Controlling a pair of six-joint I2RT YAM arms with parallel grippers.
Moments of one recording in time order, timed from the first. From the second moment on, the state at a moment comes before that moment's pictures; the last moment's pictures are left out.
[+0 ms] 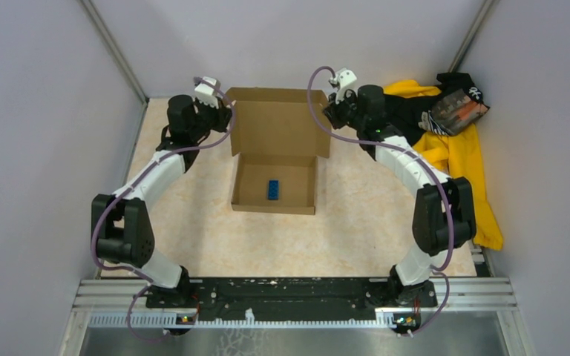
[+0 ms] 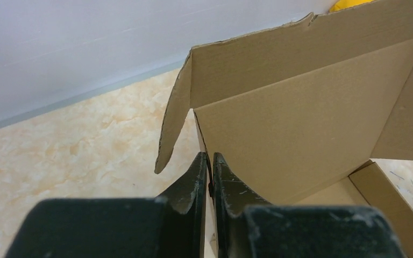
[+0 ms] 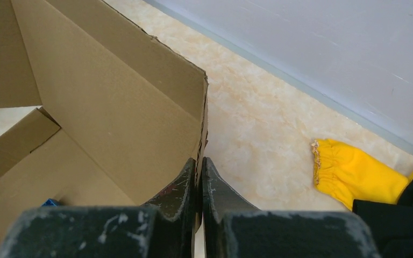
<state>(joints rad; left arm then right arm) -0.19 1.57 1.13 0.27 0.32 -0.02 0.30 1.65 1.28 0.10 -0.34 -0.13</state>
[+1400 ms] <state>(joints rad) -0.46 1.14 0.74 0.29 -0.06 -0.06 0.78 1.45 1.03 0.20 0.77 0.11</state>
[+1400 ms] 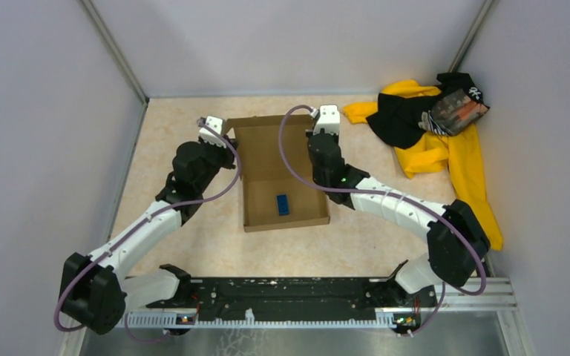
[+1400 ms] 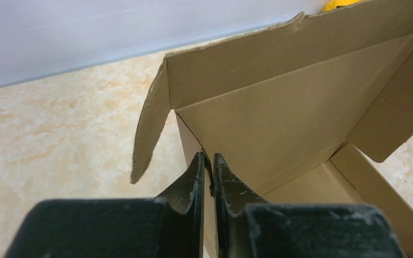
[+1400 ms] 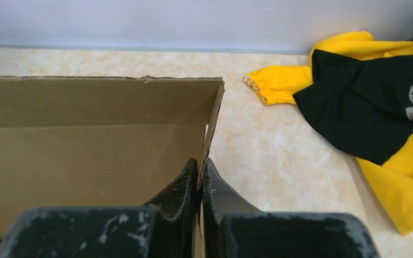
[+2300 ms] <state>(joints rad) -0.61 0.89 0.53 0.29 -0.19 -0.11 0.96 1.34 0.80 0.29 1.00 0.28</state>
